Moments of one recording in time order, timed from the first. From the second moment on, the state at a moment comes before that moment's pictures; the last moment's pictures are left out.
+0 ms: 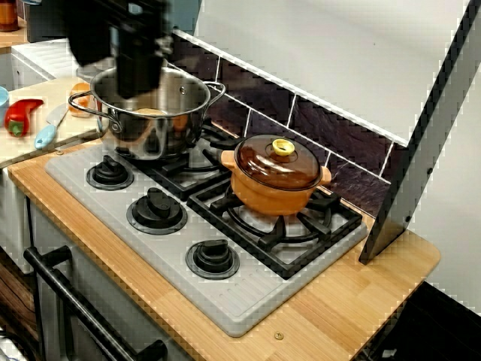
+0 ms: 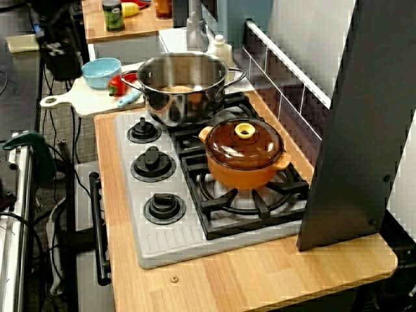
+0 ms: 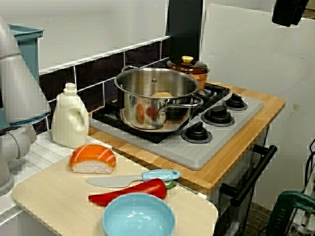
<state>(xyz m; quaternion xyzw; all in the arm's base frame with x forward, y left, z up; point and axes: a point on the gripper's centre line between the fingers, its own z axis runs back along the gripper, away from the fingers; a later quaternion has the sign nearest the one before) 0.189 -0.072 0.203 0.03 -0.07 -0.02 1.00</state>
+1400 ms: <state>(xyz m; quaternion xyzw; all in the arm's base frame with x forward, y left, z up) 0.343 -0.104 0.143 0.06 -0.06 -0.01 1.00</state>
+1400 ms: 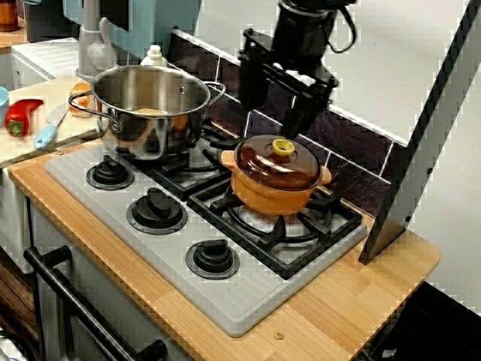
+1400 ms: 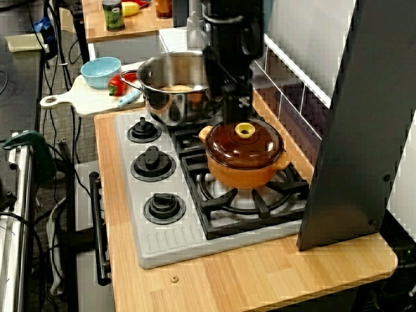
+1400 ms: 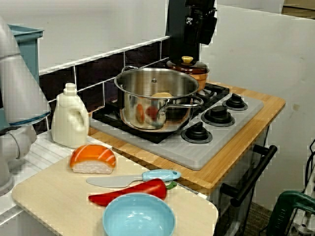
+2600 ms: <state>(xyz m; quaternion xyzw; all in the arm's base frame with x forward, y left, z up) 0.366 -0.114 0.124 0.07 -0.05 -0.02 1.00</state>
